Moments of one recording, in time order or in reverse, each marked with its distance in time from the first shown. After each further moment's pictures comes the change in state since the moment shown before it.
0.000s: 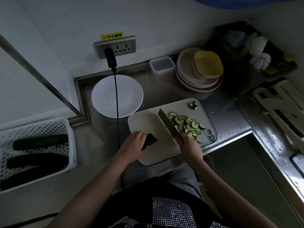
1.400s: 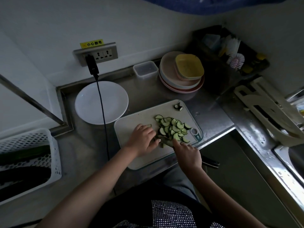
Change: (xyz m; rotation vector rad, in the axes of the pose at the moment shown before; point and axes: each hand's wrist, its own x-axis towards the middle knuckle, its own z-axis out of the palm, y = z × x) left_hand 0.061 0.052 -0.013 0.006 0.129 0.213; right_hand -0.031 0.026 -0.017 -0.575 0.141 -0.252
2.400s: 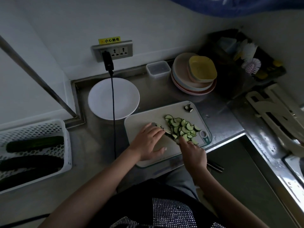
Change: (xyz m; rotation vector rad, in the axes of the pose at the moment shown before) left_hand -0.027 0.001 -0.015 -0.069 -0.006 0.038; right_hand 0.007 -0.012 -0.003 0.005 -0.052 0.047
